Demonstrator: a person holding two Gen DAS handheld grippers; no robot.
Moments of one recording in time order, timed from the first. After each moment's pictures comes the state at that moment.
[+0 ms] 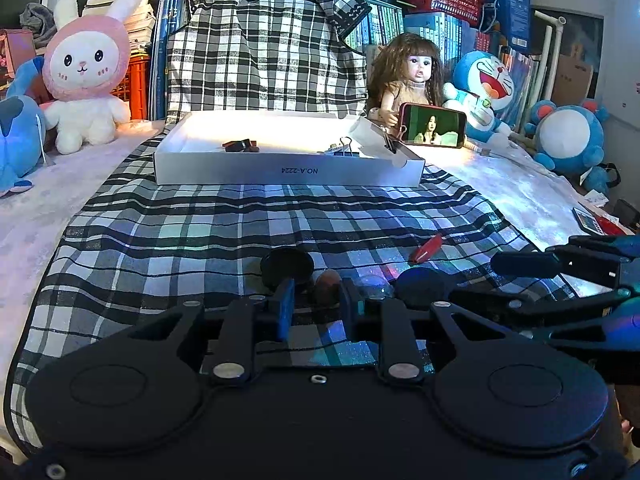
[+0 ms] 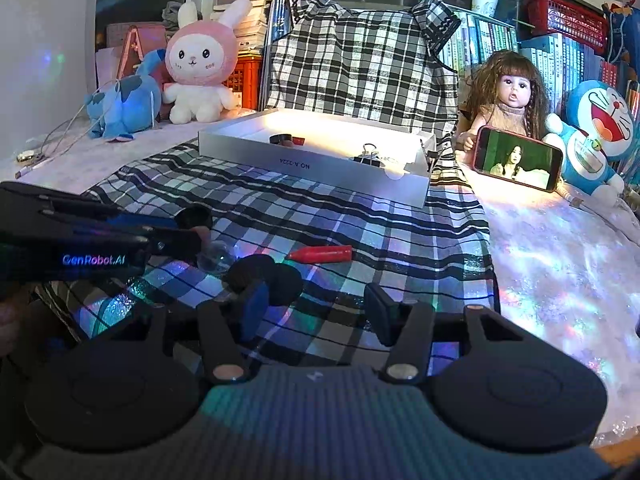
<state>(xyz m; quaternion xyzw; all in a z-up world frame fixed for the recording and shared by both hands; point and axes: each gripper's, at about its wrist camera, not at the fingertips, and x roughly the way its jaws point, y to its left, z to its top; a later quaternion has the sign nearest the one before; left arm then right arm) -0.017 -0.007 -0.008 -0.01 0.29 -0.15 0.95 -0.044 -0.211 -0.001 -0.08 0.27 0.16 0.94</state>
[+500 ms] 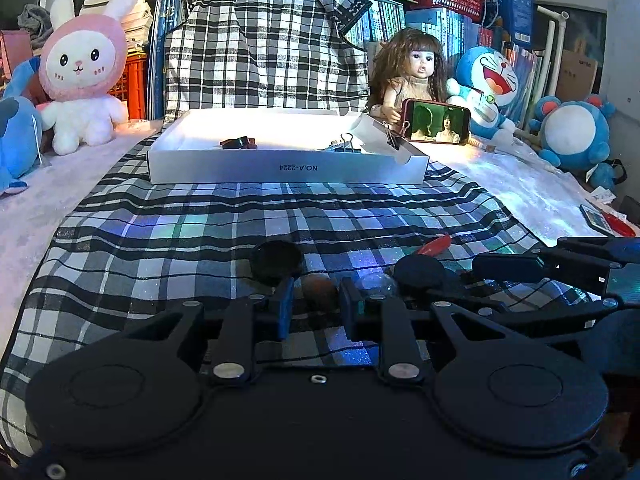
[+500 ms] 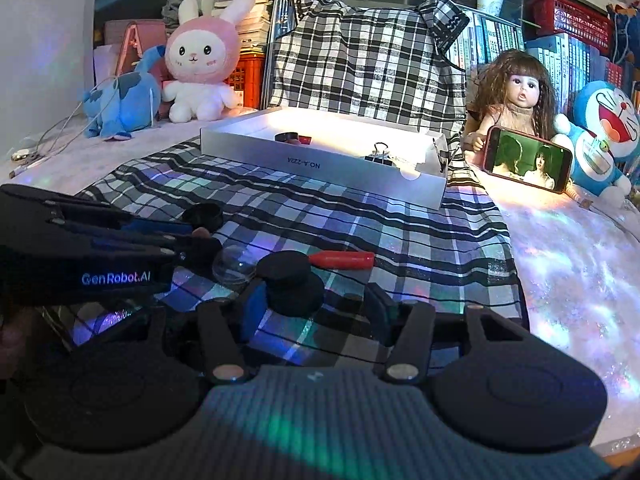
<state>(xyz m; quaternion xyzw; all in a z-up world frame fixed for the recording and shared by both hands) -0.009 -0.016 -0.016 0.00 0.28 -0.14 0.95 -0.032 -0.195 -0.011 -0.07 0.27 0.16 0.95</state>
